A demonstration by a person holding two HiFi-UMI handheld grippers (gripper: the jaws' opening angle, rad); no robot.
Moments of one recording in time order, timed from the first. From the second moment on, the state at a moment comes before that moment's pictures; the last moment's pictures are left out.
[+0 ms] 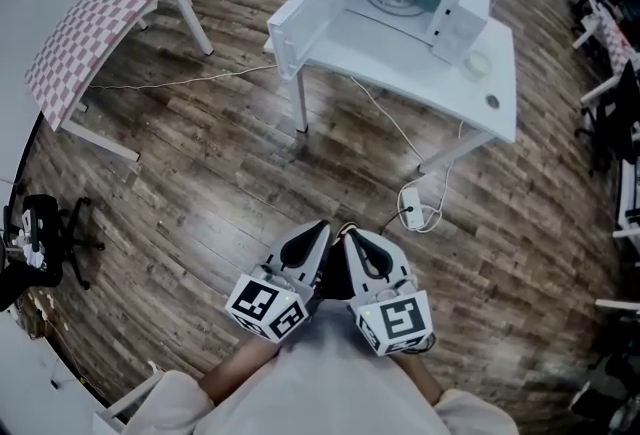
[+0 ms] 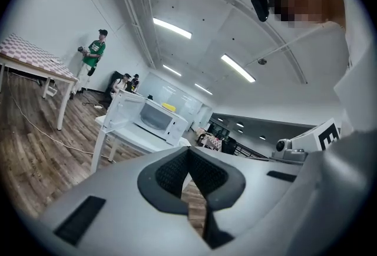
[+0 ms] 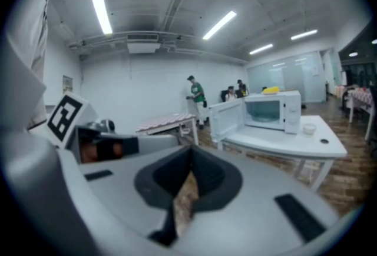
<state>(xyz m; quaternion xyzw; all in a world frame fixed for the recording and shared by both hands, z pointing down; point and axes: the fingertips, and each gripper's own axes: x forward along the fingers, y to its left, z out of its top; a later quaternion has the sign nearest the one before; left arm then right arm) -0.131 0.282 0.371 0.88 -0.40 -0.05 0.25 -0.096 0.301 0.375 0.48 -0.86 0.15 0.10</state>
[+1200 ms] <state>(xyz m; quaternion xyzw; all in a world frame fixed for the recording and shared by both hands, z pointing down) -0.069 0.122 0.381 0.87 -0.41 -0.03 0.28 -0.025 0.138 0.381 0.45 -0.87 0.18 0.08</state>
